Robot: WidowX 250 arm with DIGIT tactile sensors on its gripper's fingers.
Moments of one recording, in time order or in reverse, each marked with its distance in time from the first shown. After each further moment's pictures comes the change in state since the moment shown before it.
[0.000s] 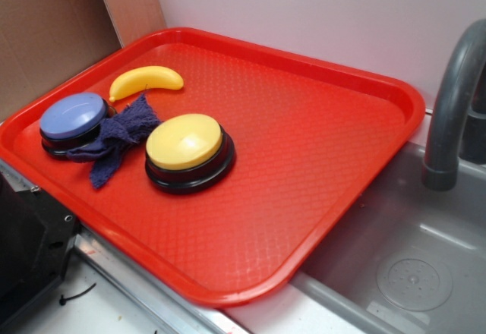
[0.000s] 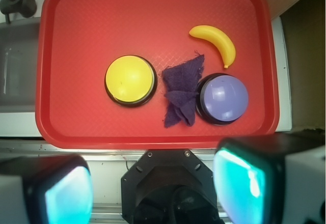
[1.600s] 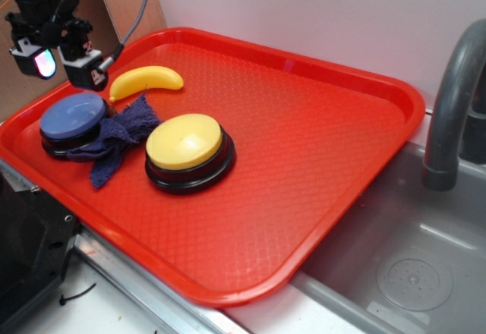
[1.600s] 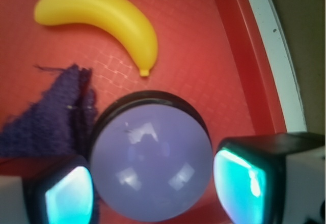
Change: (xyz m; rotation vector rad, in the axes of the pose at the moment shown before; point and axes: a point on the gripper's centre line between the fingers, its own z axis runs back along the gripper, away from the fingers) arm 0.040 0.121 -0.162 0.106 0.086 0.274
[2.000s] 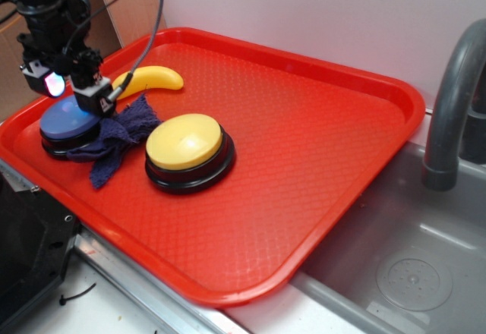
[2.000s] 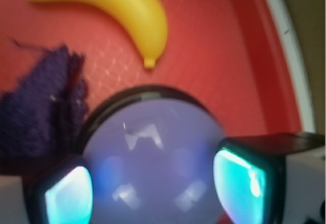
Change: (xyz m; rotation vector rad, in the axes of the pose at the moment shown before) arm 0.000 -0.008 -0.023 0.057 -0.025 -0.041
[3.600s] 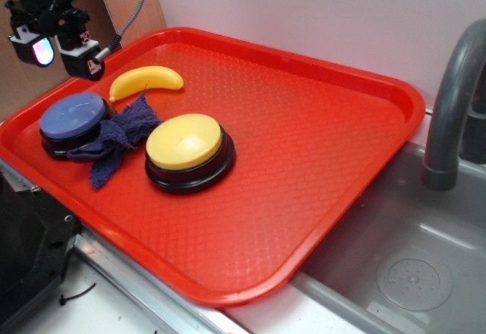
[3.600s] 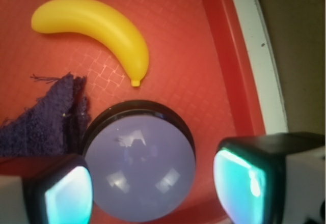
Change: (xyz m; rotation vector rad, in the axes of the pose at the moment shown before) arm 0.008 0.018 0.038 -0.041 0.042 0.024
